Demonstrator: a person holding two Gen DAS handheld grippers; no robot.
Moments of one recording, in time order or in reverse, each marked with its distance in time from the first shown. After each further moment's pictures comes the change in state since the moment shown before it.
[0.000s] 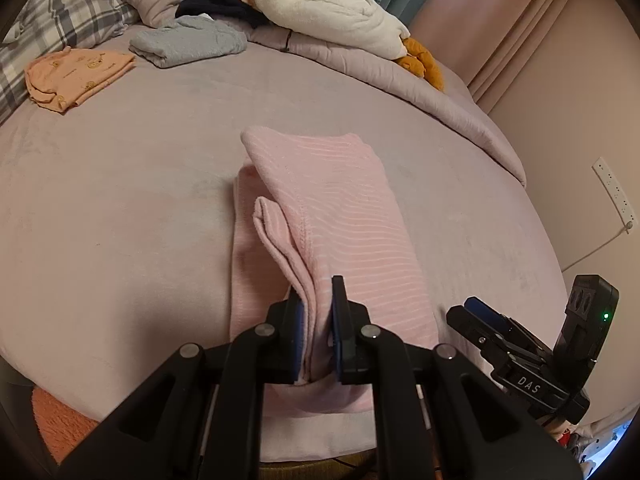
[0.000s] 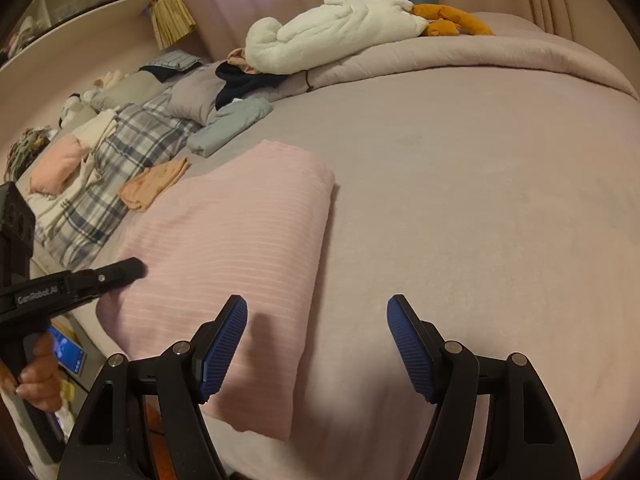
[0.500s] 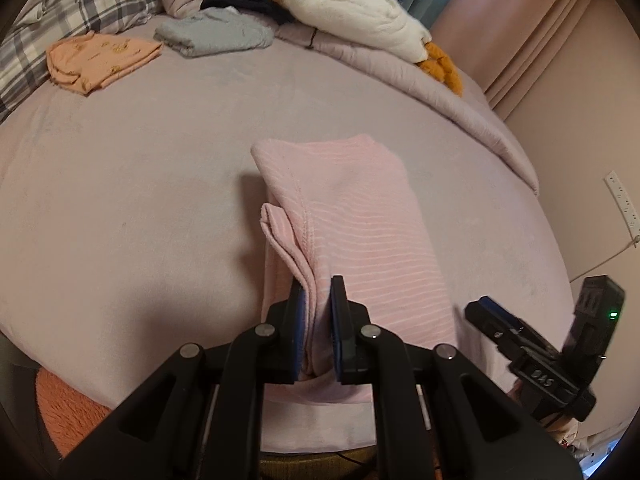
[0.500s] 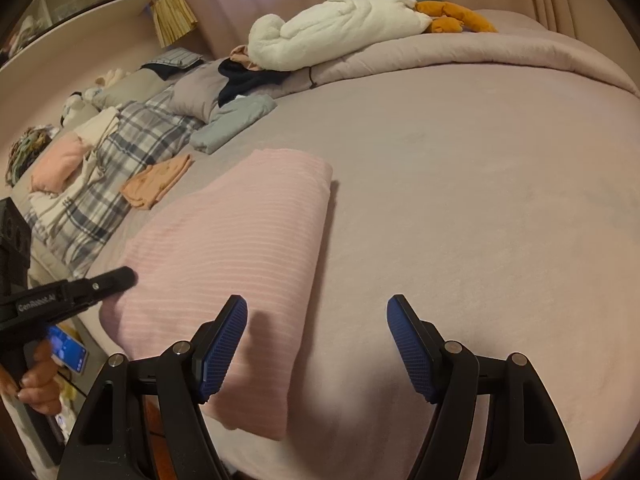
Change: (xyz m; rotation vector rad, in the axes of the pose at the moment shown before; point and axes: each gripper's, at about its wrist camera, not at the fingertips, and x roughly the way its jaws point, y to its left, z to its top) left arm -0.002 0.018 -0.011 -0.053 0.015 0.043; right arm 0.004 0.005 0.001 -0.002 0.011 0.012
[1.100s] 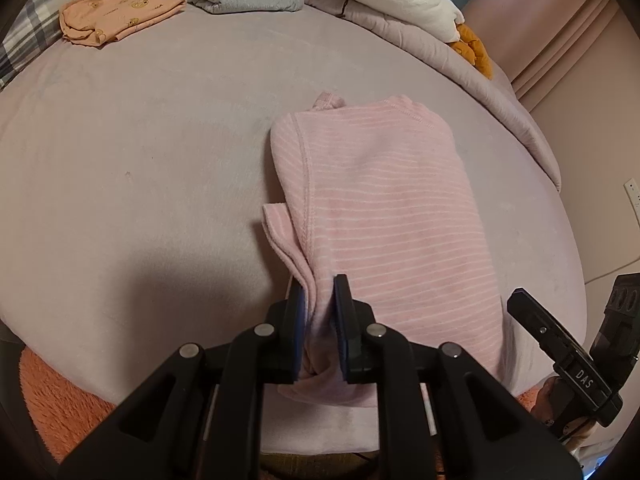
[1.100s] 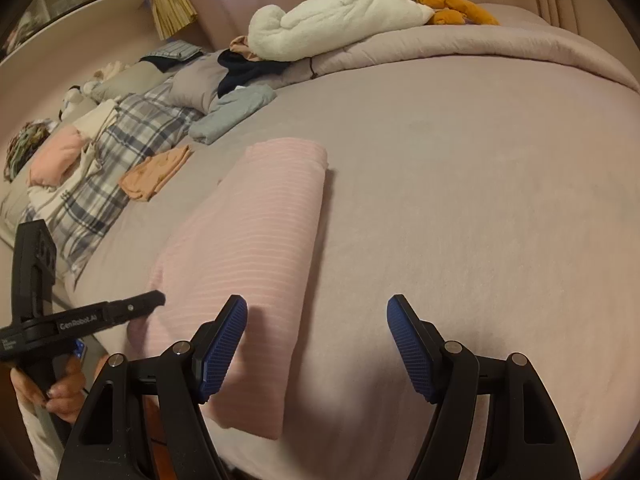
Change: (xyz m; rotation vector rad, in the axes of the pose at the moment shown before) left arm 0.029 0.023 -0.011 -0.060 0.075 0.044; right arm 0.008 0.003 -0.004 -0.005 0.030 -0.004
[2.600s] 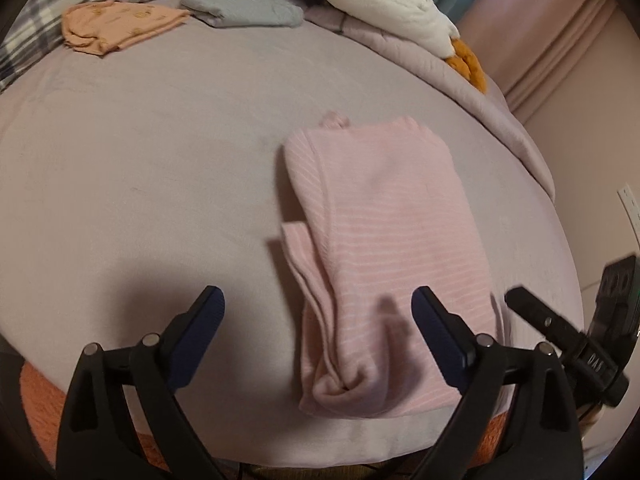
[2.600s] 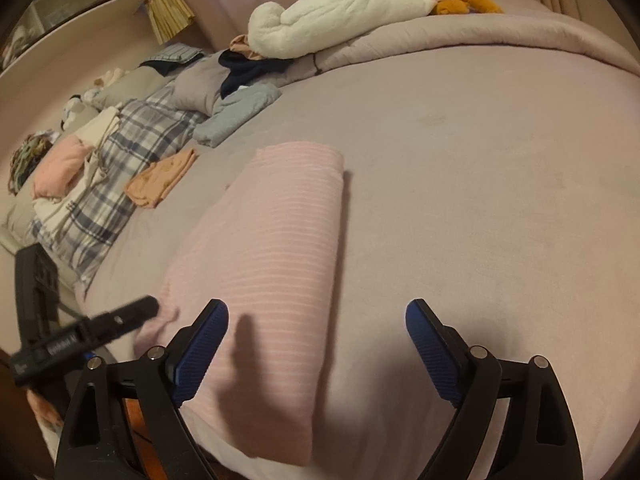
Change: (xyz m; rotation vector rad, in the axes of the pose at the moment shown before) left arm -0.002 0.012 0.002 0.014 -0.047 -0.033; right arm 0.012 0.002 0.009 0.038 0.021 0.057
